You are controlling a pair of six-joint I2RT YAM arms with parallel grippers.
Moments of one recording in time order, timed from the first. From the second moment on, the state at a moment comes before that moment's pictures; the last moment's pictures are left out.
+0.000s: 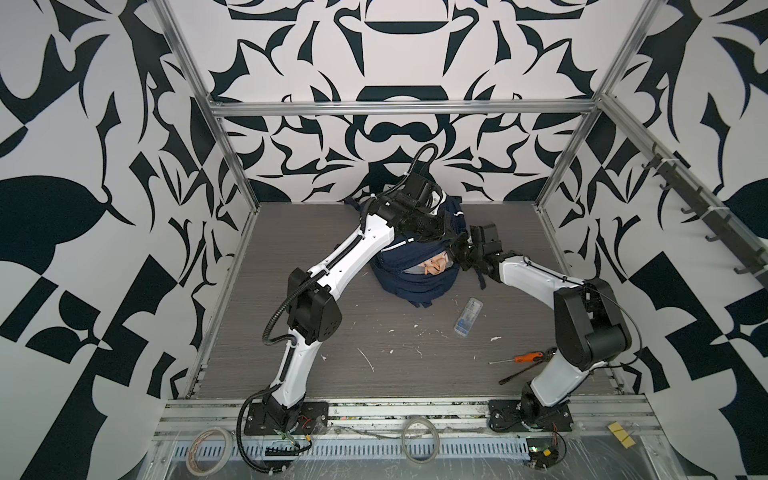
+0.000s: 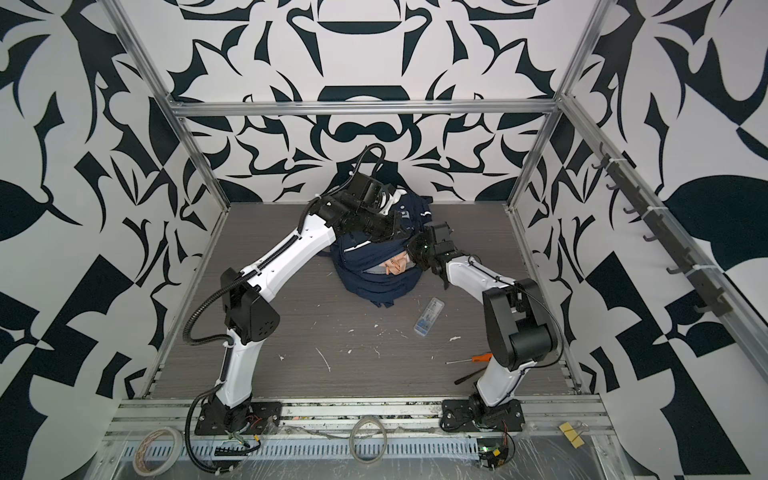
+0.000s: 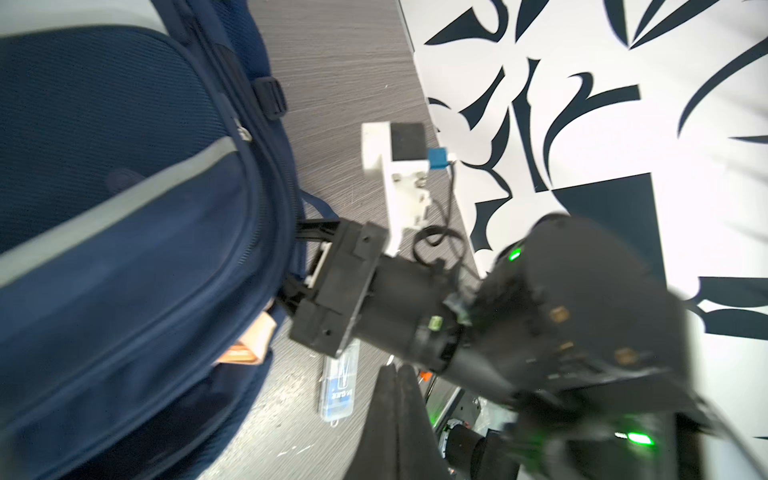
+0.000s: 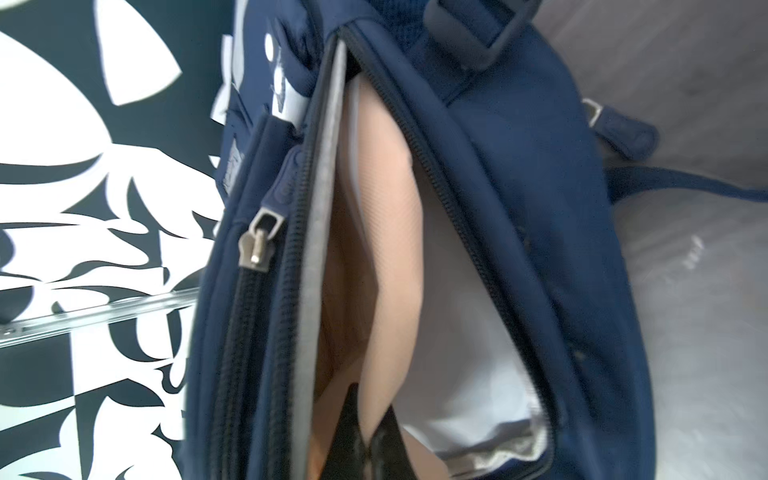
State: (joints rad) left arm -0.73 2.14 2.24 -0.84 0.48 -0.62; right arm 0.29 1.70 1.03 0.03 -0.20 1.18
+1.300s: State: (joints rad) left arm -0.35 1.68 1.25 -0.63 0.54 -0.59; right arm 0.30 1.76 0.79 0.73 -0.13 1.19
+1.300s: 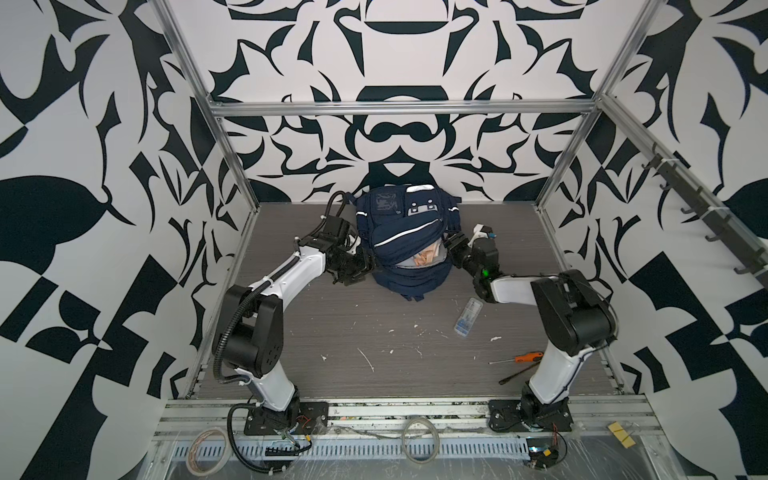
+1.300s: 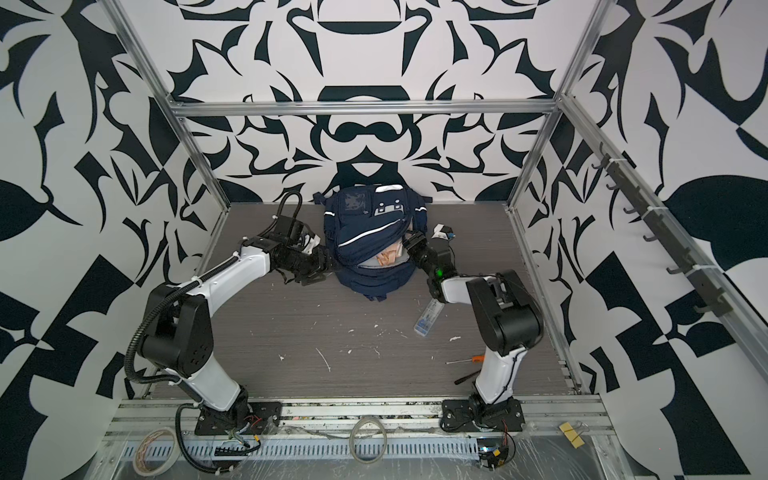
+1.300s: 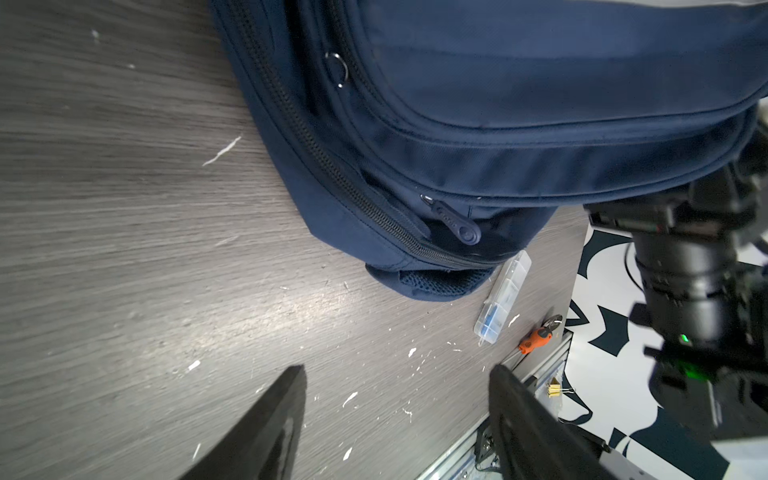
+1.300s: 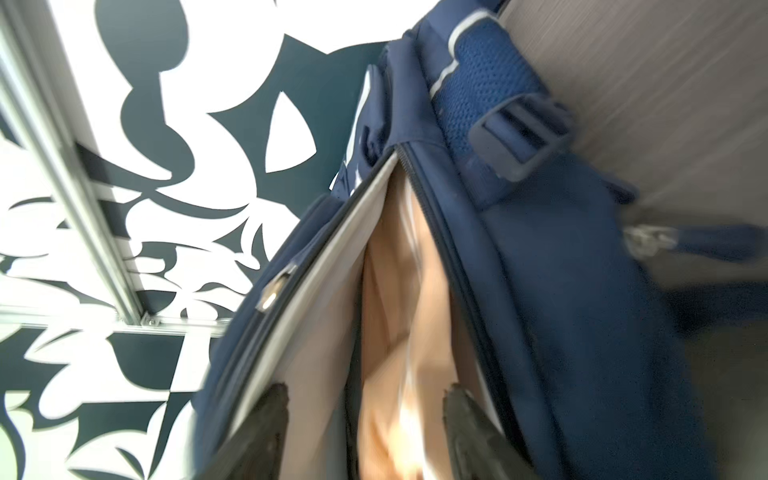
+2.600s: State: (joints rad) left arm -0.27 2.08 1.37 -0.29 0.61 -0.72; right arm 0.46 1.32 1.10 -0.62 -0.20 0.42
